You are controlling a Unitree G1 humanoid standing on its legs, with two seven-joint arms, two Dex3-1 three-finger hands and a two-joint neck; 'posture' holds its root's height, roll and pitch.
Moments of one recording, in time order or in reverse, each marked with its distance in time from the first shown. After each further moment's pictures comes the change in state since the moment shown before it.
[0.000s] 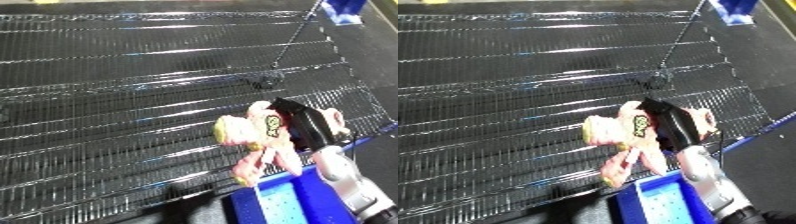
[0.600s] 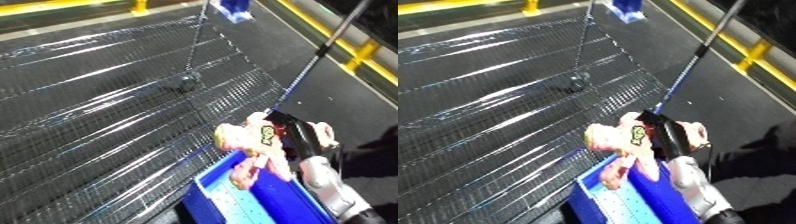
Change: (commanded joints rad) left arm -0.012 -0.001 -0.004 -0.008 0.023 0.020 0.018; right arm 0.365 0.167 -0.346 -0.020 0.006 0.003 -0.109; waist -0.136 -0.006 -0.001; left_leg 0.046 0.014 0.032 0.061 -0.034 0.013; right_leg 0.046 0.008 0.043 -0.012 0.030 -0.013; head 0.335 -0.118
